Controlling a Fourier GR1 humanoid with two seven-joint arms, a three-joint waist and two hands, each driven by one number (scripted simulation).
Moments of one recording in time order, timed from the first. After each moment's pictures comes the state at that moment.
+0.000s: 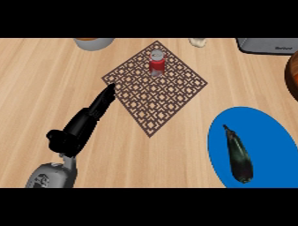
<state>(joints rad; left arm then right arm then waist) -0.14 0.07 -0.16 -1.58 -0.02 -0.19 0.08 -0.86 -0.76 -0.56 -0.34 0.81 -0.01 -0.37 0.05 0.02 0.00</state>
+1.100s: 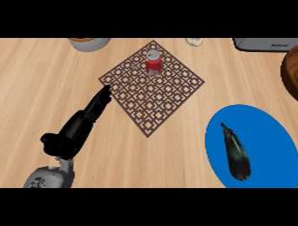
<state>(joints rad) -0.12 0.07 -0.14 -1.59 -0.02 -0.19 0.06 -0.63 -1.09 -0.94 -0.15 0.46 0.16 -0.49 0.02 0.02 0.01</state>
